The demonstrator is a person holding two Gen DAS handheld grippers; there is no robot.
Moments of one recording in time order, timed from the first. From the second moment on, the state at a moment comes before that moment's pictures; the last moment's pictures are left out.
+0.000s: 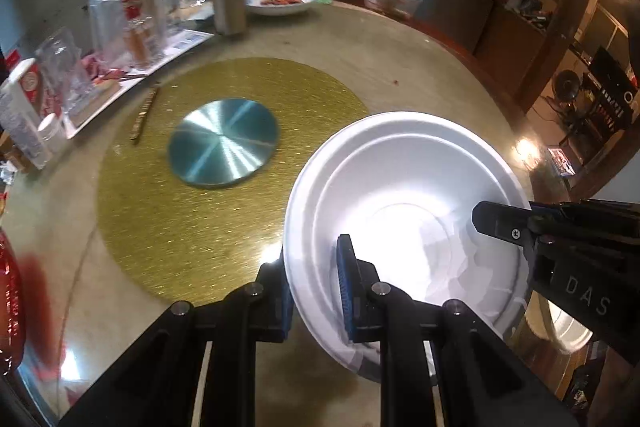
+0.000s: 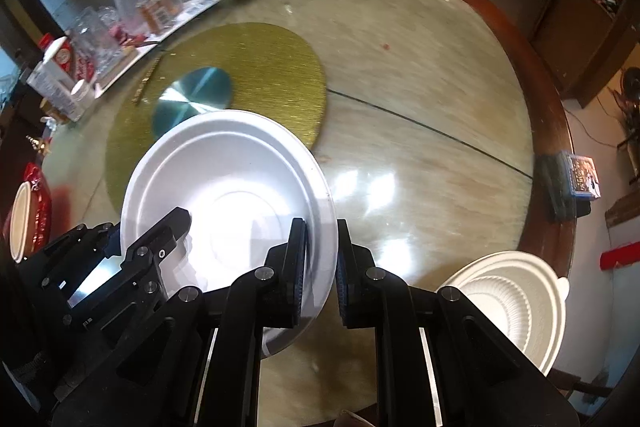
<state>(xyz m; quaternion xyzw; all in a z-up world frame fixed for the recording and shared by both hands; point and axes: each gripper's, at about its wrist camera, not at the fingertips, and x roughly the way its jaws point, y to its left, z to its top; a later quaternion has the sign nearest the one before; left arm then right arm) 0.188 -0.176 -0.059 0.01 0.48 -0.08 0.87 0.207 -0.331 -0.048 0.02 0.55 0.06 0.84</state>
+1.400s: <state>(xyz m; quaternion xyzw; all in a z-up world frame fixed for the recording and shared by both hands) 0.090 0.071 -0.026 -0.06 0.42 0.09 0.90 0.141 -0.050 -0.013 -0.09 0.48 0.22 0.84</state>
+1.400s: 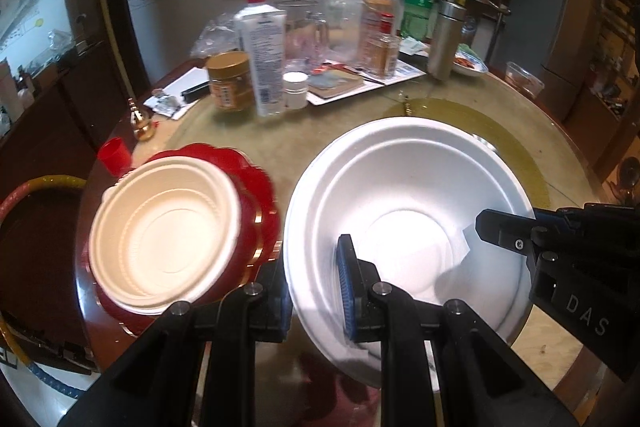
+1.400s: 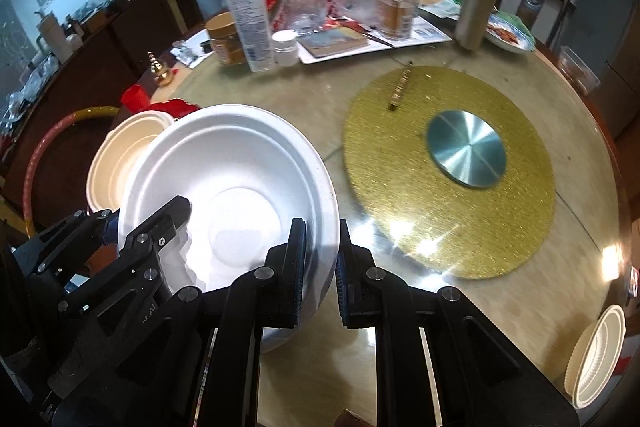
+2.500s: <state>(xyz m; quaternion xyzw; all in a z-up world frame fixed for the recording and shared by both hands) 0.068 0.219 -0.034 -0.12 0.41 0.20 0.88 0.135 0.118 -0.019 -0.14 0.46 0.30 0.82</state>
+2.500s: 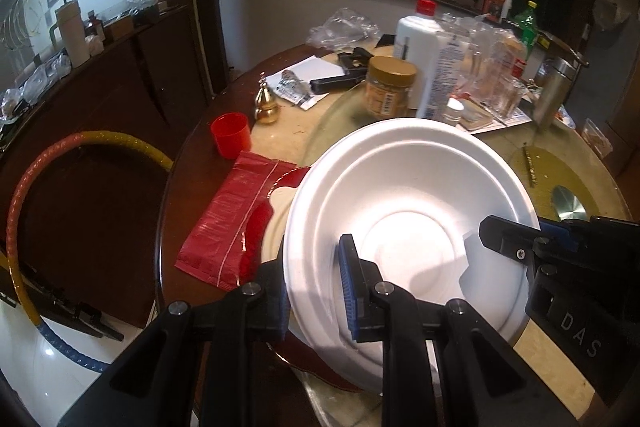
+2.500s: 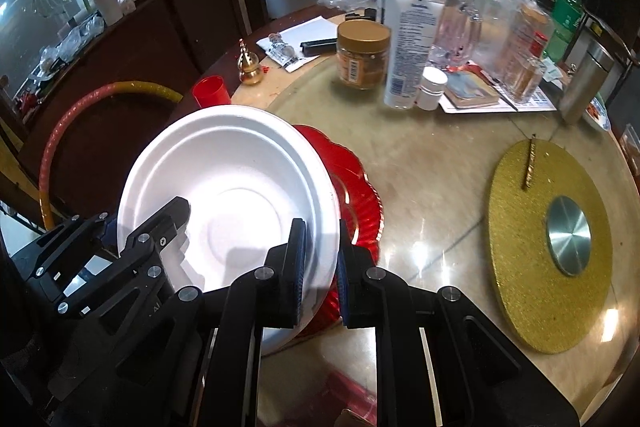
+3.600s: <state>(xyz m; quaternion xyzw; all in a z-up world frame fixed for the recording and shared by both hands) 0.070 0.244 -0.058 -0.13 0.43 0.22 0.87 0.136 0.154 -0.044 -0.17 0.47 0.30 0.81</state>
